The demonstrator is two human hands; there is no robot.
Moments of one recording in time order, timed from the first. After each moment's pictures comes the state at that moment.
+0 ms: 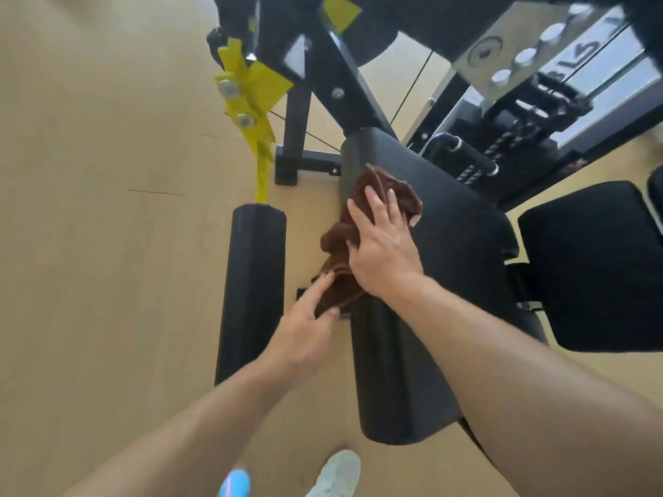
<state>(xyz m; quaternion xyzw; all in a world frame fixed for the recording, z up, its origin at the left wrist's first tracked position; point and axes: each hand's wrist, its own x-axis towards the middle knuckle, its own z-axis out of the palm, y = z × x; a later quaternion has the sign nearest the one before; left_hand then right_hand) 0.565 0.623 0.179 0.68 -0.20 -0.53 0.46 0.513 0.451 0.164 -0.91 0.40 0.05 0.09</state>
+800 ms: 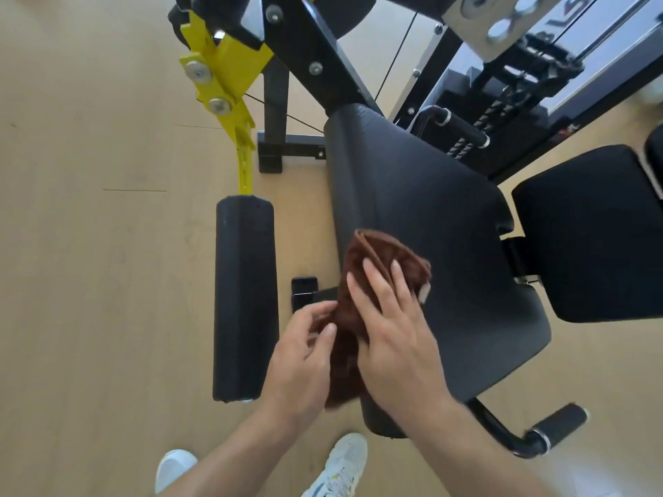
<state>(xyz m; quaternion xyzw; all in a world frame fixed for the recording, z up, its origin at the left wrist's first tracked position) 0.537 0.649 0.163 0.69 -0.18 -0.49 0.50 0.426 0.559 0.165 -0.92 0.39 0.00 0.10</state>
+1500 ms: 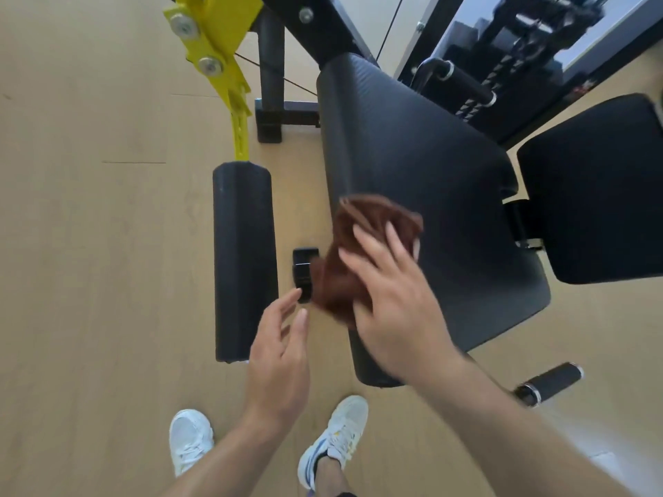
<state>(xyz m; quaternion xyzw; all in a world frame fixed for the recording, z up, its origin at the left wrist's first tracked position) 0.508 0.687 0.150 0.74 -0.10 -0.42 0.52 0.412 0.559 0.189 -0.91 0.37 -0.01 0.18</state>
